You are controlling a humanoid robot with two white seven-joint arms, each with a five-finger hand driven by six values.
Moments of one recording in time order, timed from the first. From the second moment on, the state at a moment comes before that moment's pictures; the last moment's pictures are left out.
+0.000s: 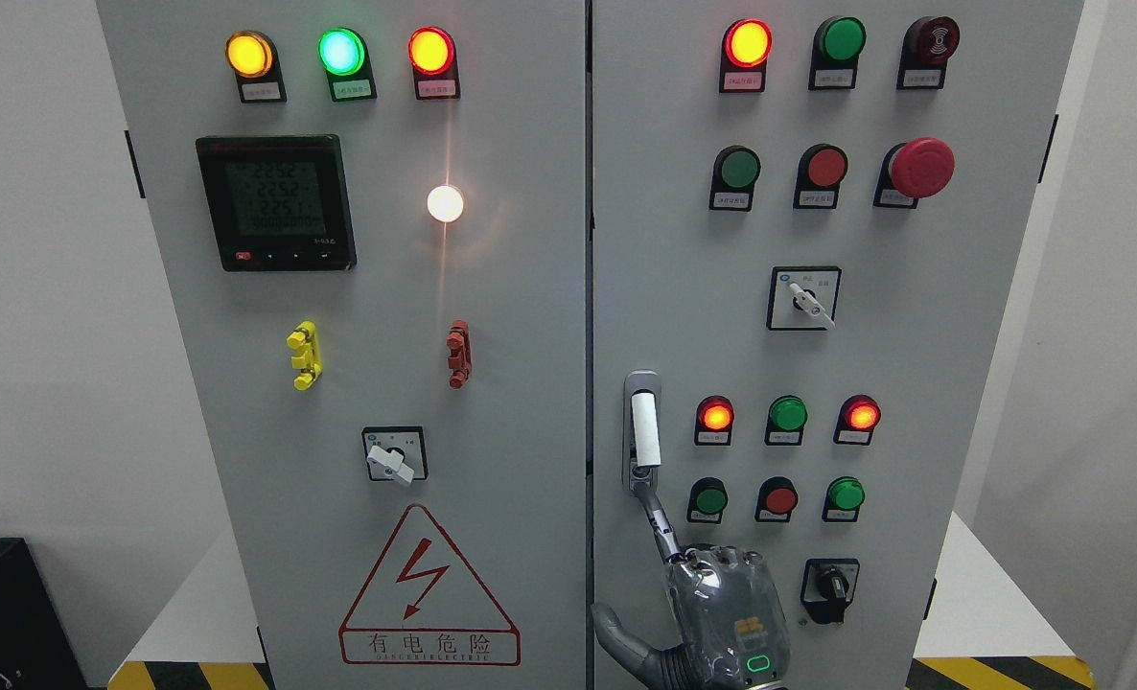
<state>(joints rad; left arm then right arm) 0.00 -0.11 -0.13 0.00 0.16 -0.11 0.00 -0.29 0.08 0.26 -1.61 1.35 -0.01 -0.23</state>
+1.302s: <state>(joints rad) 0.00 -0.11 -0.13 0.00 0.16 -0.11 0.00 -0.29 0.08 0.26 -1.70 1.34 -0.02 -0.23</state>
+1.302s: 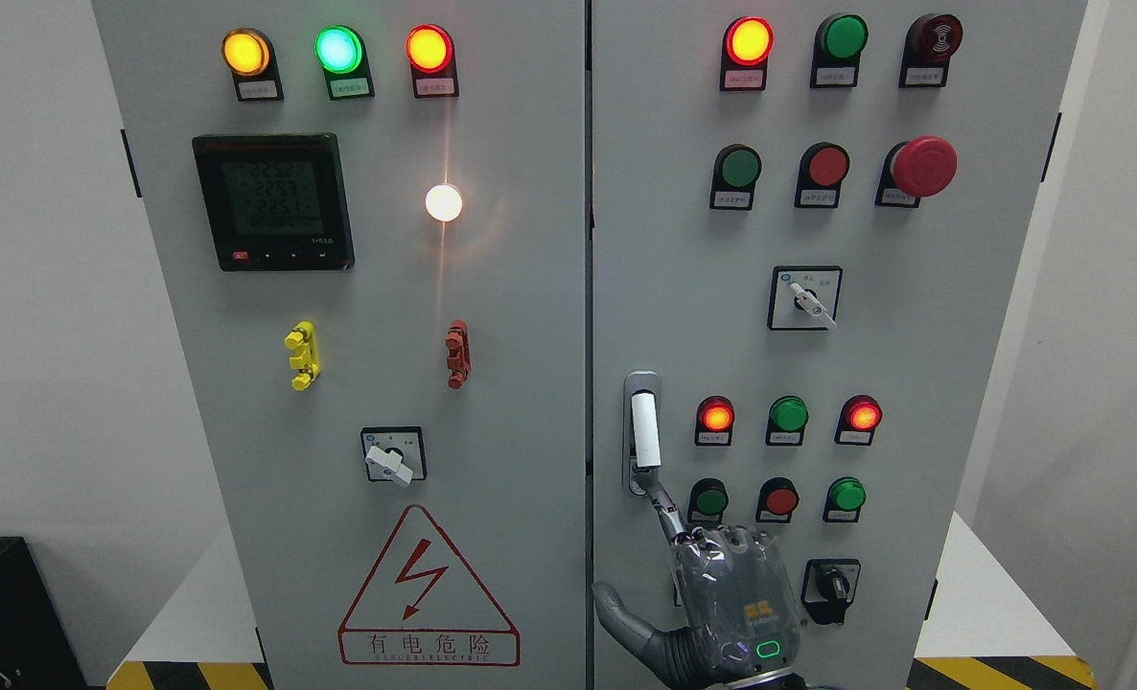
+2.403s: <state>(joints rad) 0.00 -0.11 -0.13 0.00 0.16 -0.11 0.00 -0.22 0.08 0.23 -1.80 1.34 -0.07 -0.20</state>
